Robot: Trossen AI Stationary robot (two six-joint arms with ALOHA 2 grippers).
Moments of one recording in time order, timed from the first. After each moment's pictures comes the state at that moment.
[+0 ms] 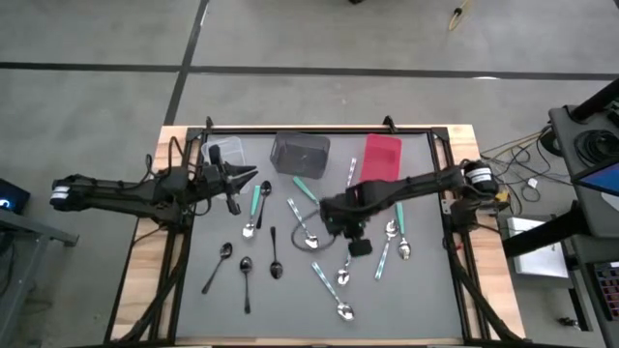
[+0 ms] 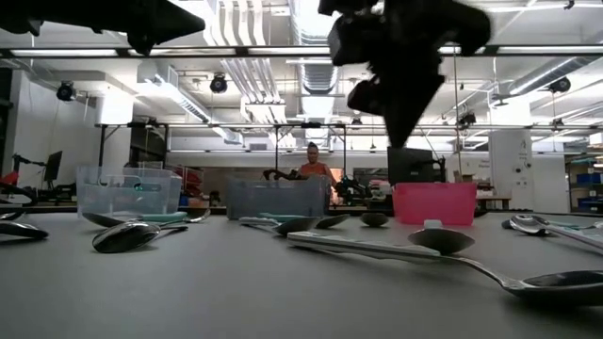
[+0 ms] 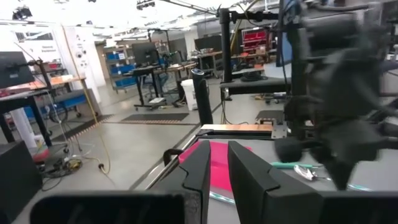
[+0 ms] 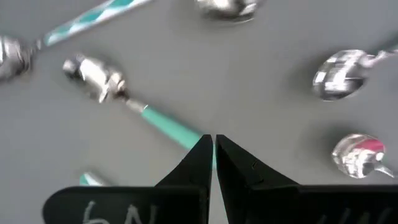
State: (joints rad) left arm 0.00 0.63 0.42 0.30 -0.38 0.16; right arm 0.10 1.82 1.47 -1.02 -0.16 -0.13
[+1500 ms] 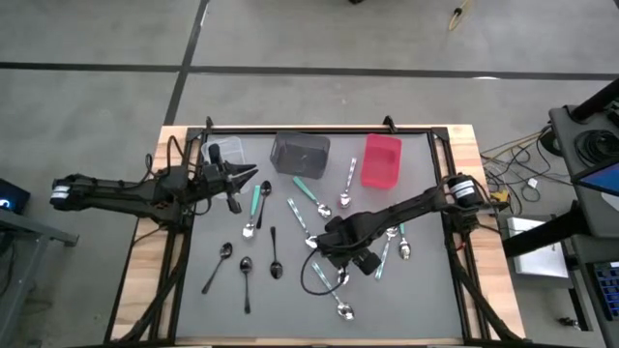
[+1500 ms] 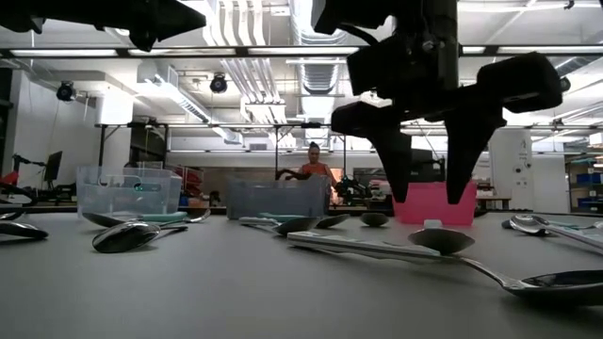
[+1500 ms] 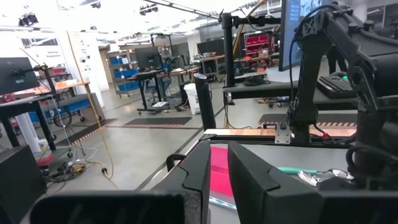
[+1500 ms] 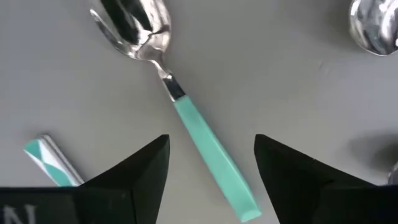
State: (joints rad) left arm 0.00 0.65 0.43 0.32 -0.38 0.18; right arm 0.25 1.98 1.46 -0.99 -0.03 -0.47
